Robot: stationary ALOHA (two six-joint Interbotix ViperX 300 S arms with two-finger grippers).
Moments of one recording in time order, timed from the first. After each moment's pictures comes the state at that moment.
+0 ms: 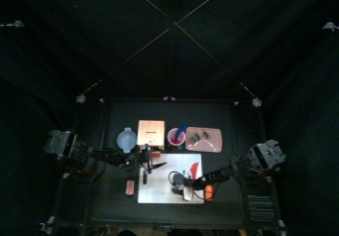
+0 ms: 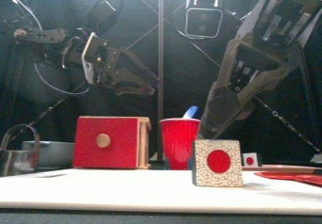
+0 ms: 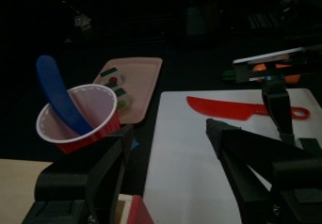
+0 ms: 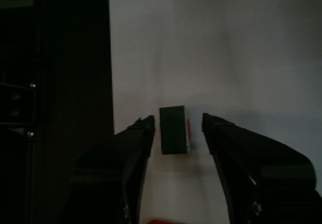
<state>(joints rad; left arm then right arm) -0.09 -0.02 0.92 -0.41 -0.75 0.40 0.34 0.11 0.65 -1.18 0.10 1.61</state>
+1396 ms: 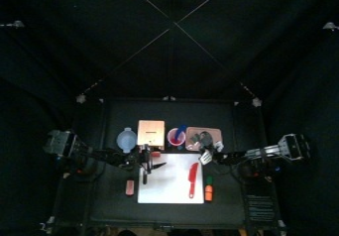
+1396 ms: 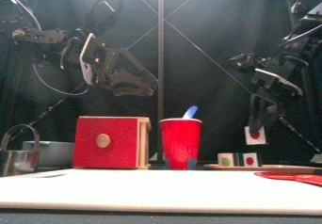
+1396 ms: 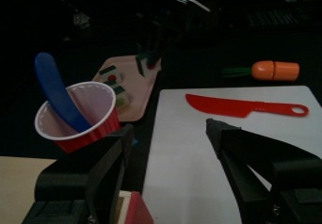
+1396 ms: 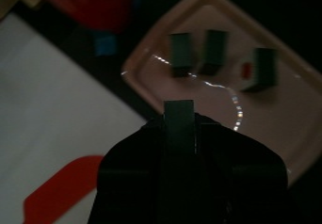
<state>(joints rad) -0.10 -0.02 0.92 -0.41 -0.75 0.40 0.01 -0.39 1.02 -0.92 0.66 1.61</state>
